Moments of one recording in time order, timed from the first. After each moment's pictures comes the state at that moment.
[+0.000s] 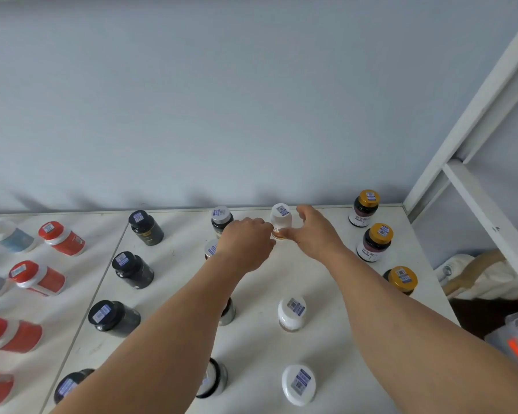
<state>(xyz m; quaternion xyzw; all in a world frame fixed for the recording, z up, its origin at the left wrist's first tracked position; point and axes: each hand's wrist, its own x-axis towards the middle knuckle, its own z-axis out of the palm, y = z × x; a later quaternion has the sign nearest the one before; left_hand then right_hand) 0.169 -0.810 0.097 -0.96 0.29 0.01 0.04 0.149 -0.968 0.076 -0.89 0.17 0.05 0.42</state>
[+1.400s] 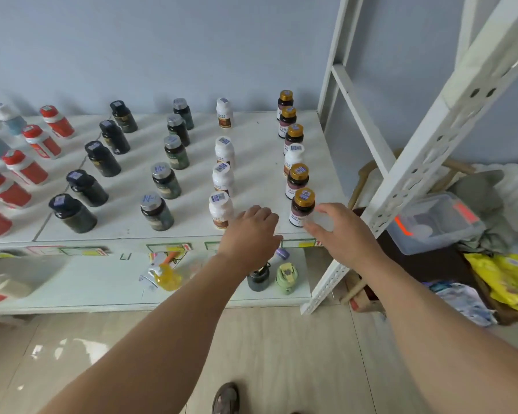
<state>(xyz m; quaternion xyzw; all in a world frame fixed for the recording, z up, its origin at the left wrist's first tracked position) -0.225 -0.842 0.062 -0.94 0.34 -0.04 -0.08 -0.293 -1.032 0.082 -0.95 0.11 -0.03 0.29</state>
